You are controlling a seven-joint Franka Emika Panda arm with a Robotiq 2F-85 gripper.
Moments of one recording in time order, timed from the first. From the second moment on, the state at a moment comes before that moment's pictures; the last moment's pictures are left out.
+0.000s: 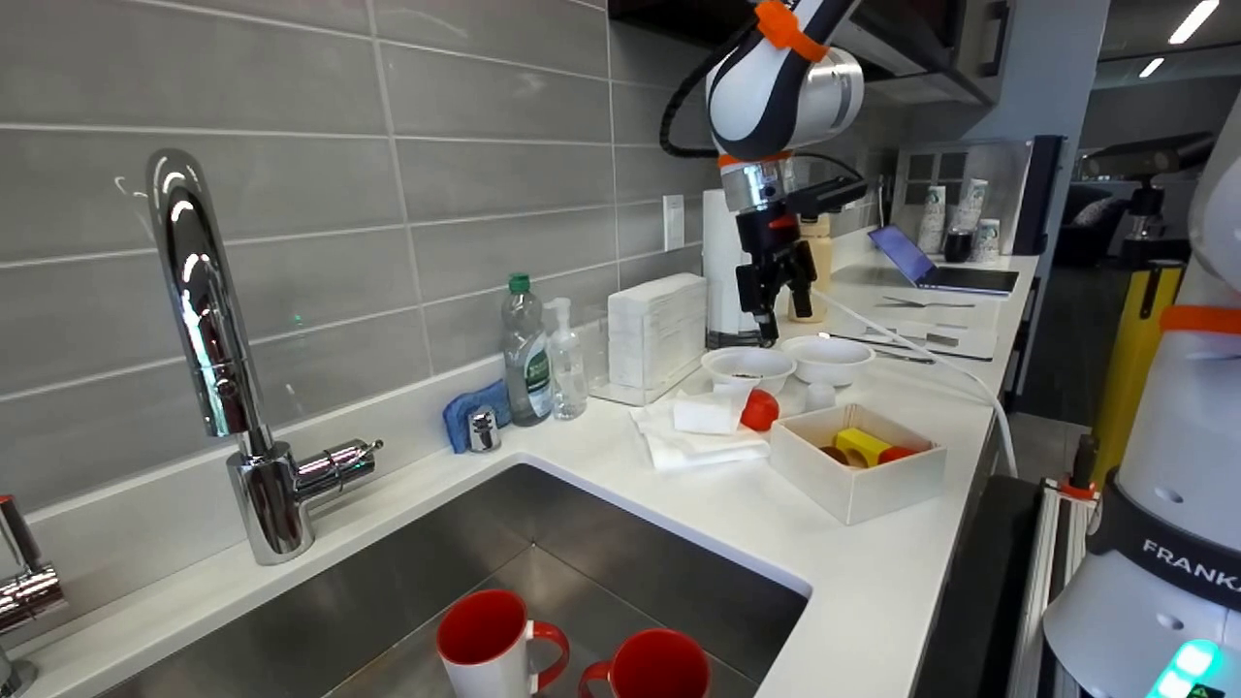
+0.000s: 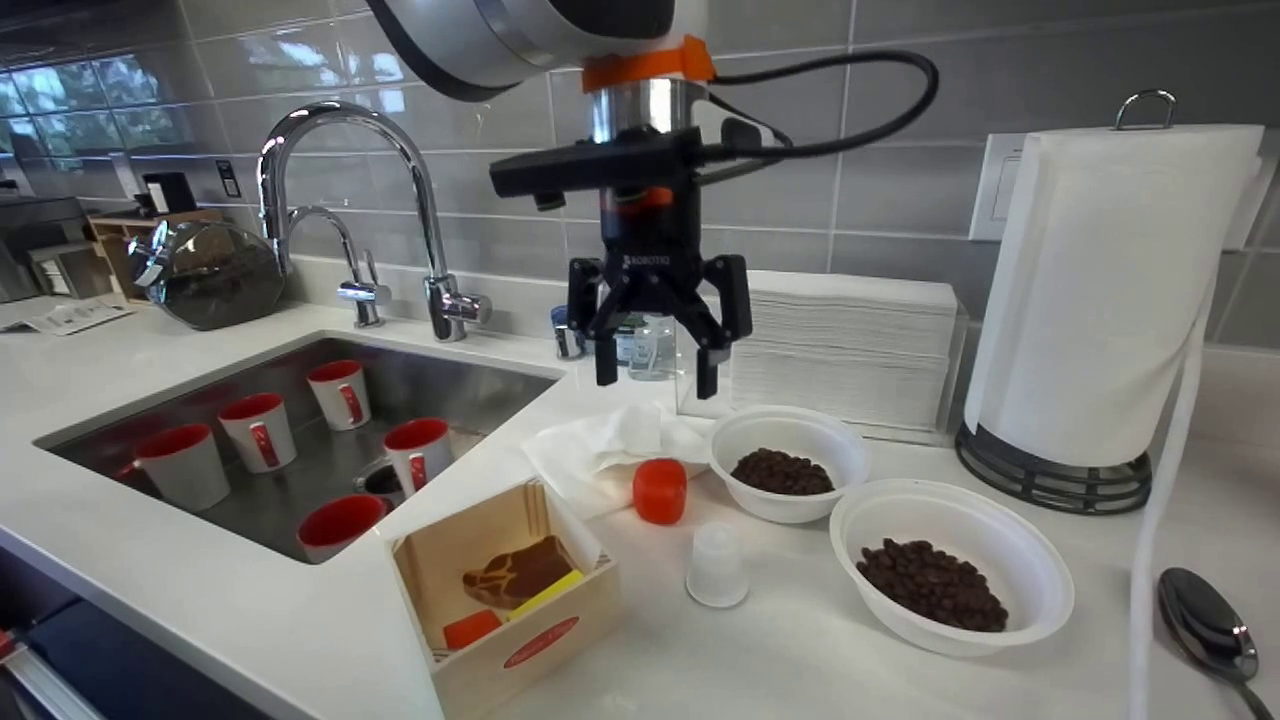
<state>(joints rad) -0.16 -0.08 -0.19 -2.46 -0.24 2.20 -0.14</state>
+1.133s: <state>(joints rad) -0.16 0.21 -0.17 -2.44 -0.26 2.42 -0.08</state>
